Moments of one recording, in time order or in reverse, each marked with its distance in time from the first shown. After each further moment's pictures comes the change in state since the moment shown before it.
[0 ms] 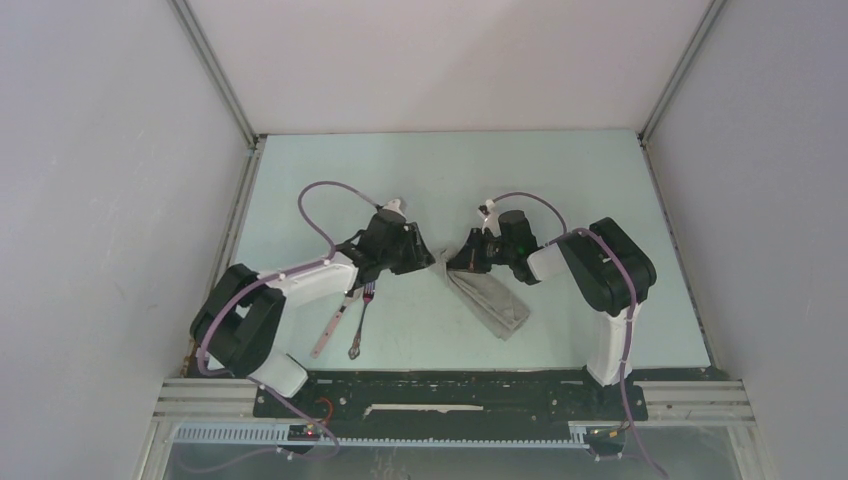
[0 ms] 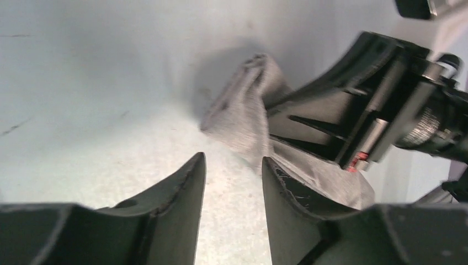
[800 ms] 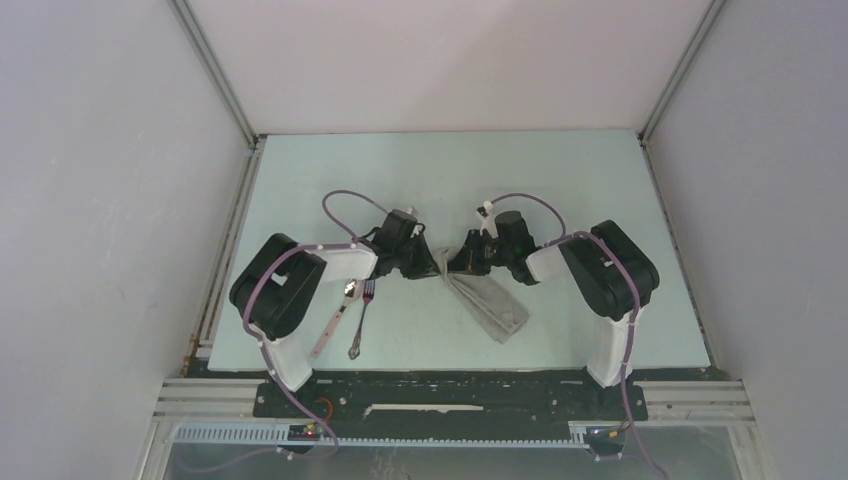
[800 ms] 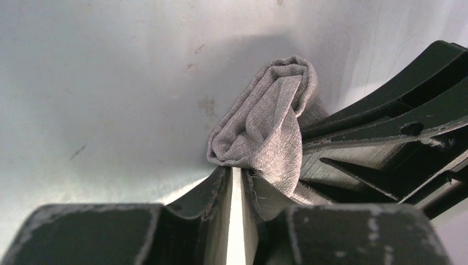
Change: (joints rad) left arm 0.039 0.267 0.068 0.065 0.166 -0.084; right arm 0.027 -0.037 0.000 -0.075 0.044 0.013
